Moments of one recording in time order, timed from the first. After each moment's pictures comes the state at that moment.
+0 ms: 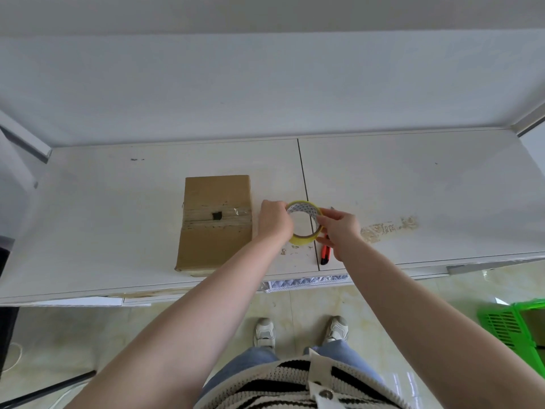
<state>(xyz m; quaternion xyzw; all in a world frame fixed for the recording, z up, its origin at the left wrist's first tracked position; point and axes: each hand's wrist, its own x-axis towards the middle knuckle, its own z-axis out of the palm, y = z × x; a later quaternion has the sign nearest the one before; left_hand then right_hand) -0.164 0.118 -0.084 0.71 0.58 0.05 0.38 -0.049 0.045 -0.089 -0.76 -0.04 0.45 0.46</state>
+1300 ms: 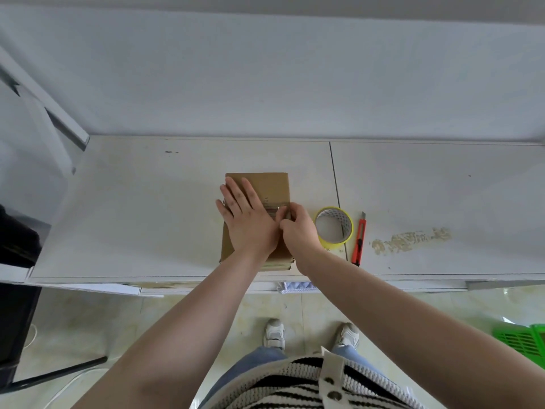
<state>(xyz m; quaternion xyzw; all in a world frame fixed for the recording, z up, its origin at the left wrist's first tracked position) -0.266 0.138 -0.096 0.76 0.64 0.00 0.10 -0.193 0.087 -0.045 -0.77 -0.24 0.46 0.38</state>
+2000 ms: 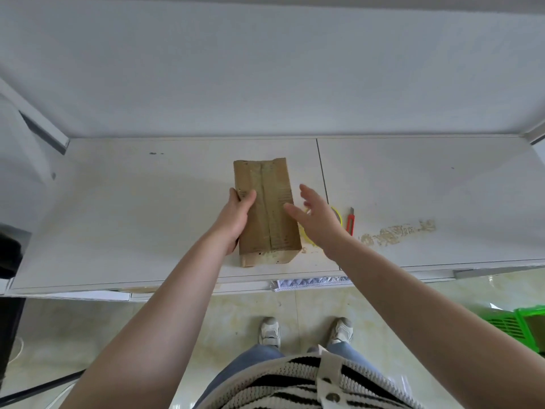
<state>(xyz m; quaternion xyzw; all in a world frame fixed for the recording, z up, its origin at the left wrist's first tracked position) -0.286 0.162 -0.071 0.42 0.54 0.21 0.70 -0.131 0.077 -0.046 -0.75 -0.36 0.44 0.35</state>
